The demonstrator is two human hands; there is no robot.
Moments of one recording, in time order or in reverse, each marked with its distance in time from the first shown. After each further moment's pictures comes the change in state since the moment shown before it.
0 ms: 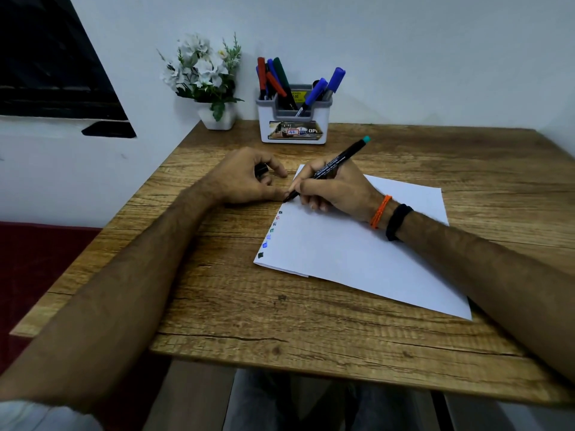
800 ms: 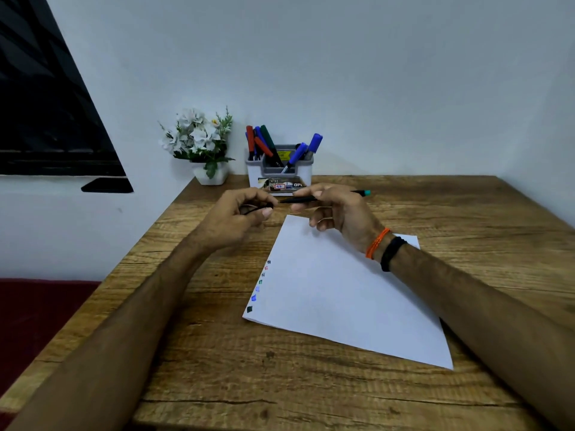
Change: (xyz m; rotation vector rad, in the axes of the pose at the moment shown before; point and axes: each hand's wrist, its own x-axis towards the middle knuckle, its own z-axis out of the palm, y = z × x) left_hand 0.002 0.012 -0.004 -0.397 0.150 0.152; right_hand 0.011 -0.009 -0.040 0.356 0.119 0.037
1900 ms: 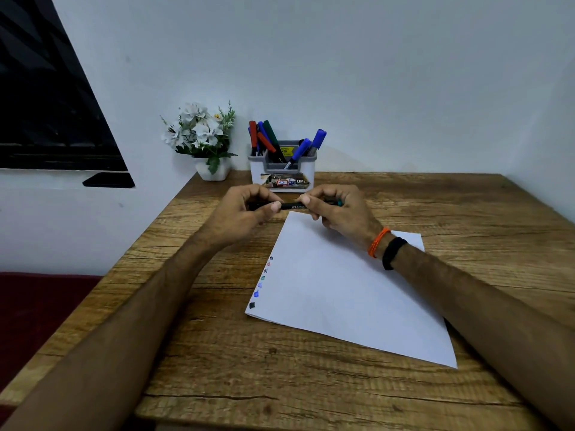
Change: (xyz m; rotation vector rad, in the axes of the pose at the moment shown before) left_hand -0.002 0.004 0.008 -0.007 0.074 -0.036; right_hand 0.006 0.017 -0.002 -0.381 0.113 -0.235
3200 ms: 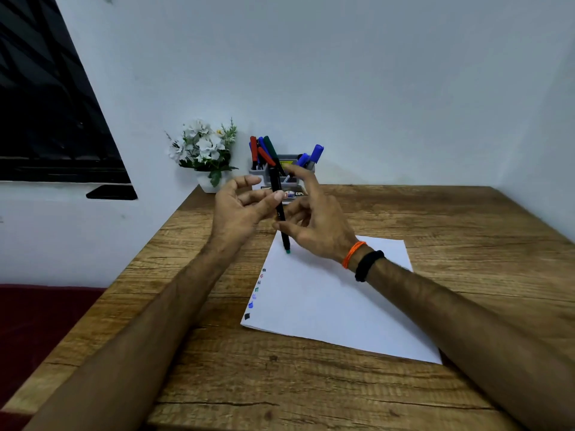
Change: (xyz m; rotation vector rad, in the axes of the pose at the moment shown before) left_hand -0.001 0.026 0.015 -0.482 0.387 -0.038; right_hand -0.002 -0.029 0.032 -0.372 -0.004 -0.238
